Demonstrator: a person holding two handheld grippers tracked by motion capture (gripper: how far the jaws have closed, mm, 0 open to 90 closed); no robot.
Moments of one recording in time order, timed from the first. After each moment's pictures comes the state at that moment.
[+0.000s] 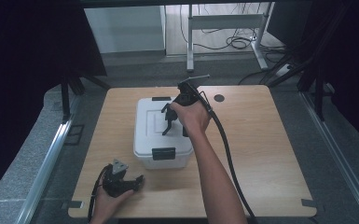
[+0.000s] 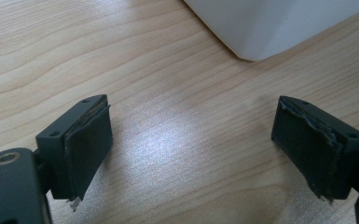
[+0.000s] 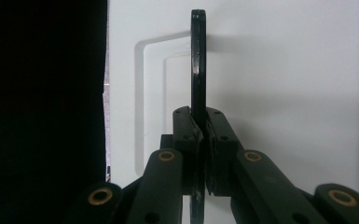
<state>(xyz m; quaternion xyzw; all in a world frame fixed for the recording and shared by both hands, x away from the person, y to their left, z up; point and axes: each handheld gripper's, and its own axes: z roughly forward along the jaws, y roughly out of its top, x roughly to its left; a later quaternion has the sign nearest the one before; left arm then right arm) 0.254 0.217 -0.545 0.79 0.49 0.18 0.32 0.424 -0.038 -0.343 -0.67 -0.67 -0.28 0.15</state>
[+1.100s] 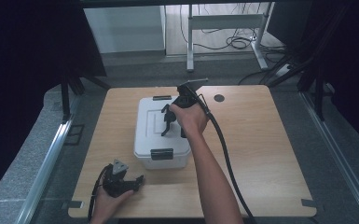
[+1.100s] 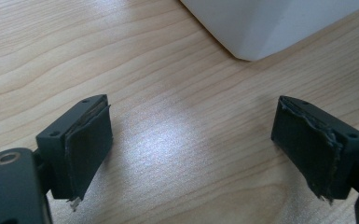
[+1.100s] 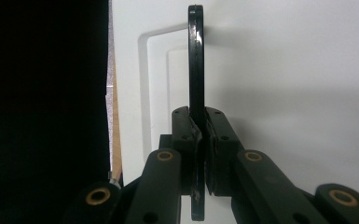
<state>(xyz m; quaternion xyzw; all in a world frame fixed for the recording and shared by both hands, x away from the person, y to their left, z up) 0.254 0.217 -0.545 0.79 0.48 0.18 0.32 0.431 -0.035 -0.361 -0.67 -0.67 -0.28 0.16</state>
